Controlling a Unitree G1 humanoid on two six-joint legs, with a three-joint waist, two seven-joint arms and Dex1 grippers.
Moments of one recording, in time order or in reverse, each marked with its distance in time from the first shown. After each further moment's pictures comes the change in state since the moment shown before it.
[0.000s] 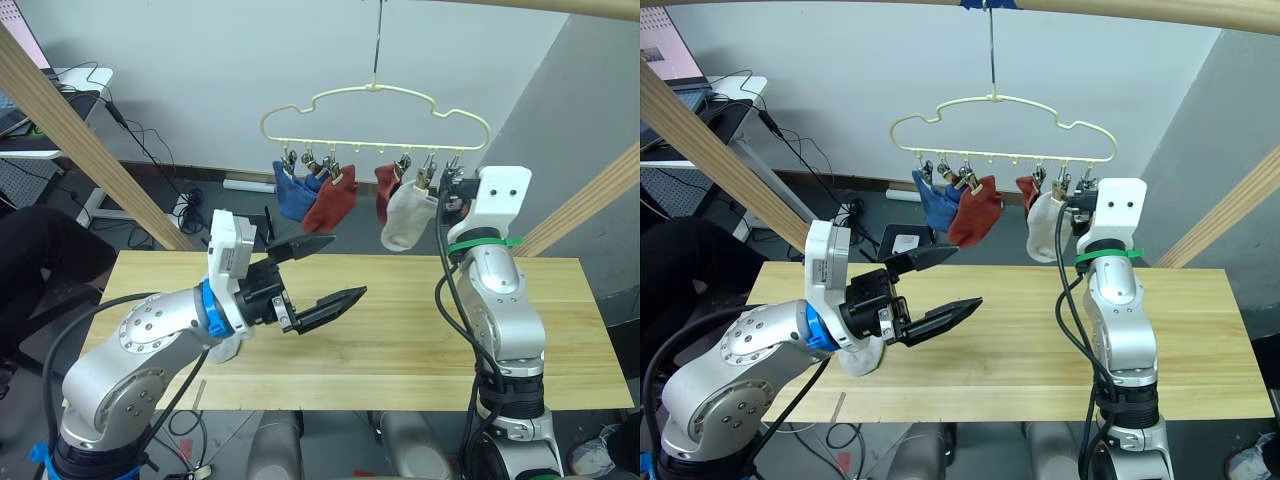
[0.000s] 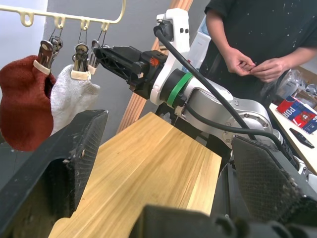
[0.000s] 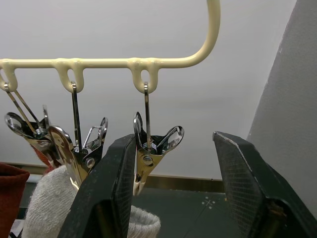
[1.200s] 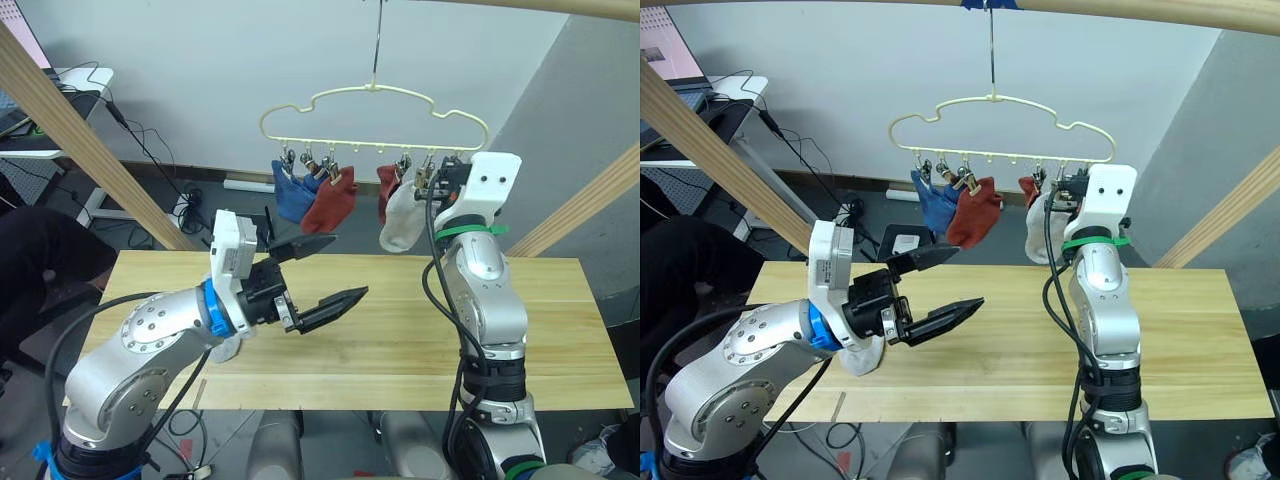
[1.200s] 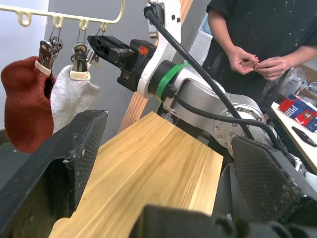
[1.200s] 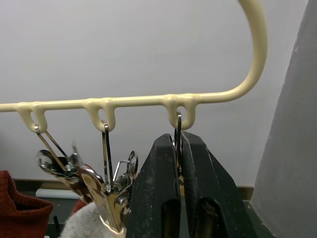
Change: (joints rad) left arm -0.008 -0.009 -0.017 0.000 0.018 -0.002 0.001; right arm -0.084 0.066 -0.019 0.087 0.012 -0.056 0.005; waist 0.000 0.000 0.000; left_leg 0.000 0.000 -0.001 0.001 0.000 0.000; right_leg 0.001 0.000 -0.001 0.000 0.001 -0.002
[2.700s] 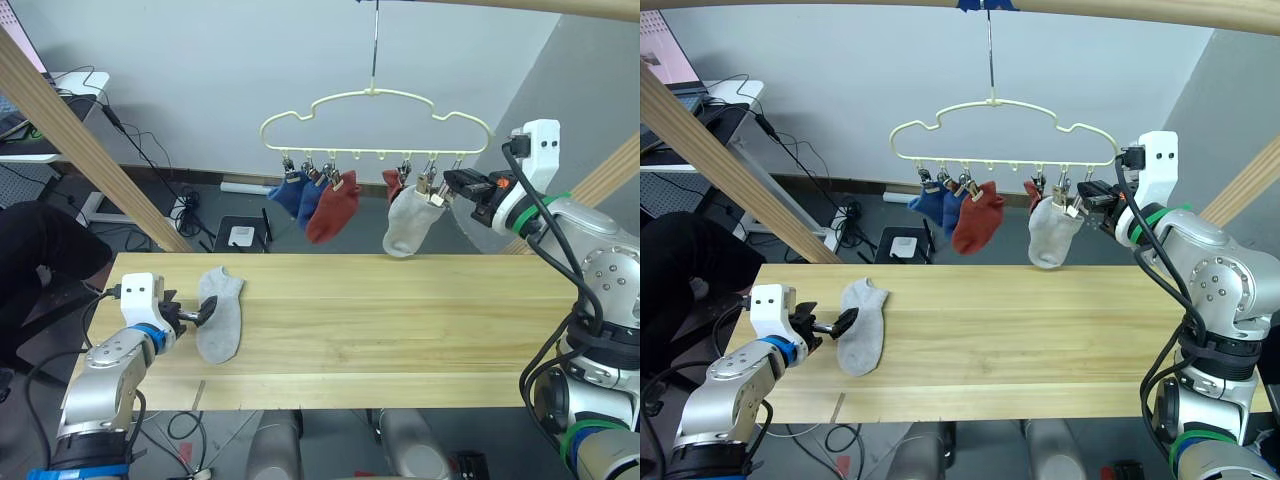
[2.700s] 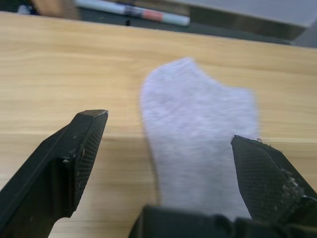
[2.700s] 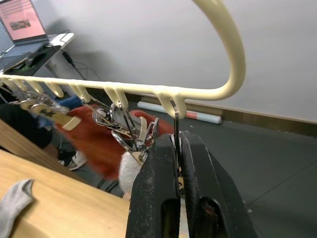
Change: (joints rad) left arm 0.089 -0.043 0.181 0.877 0.542 -0.197 0.200; right arm -0.180 -0.444 -0.264 -0.043 0.672 0.750 0.322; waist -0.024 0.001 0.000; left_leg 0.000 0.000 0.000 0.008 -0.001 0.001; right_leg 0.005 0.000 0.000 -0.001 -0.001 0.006
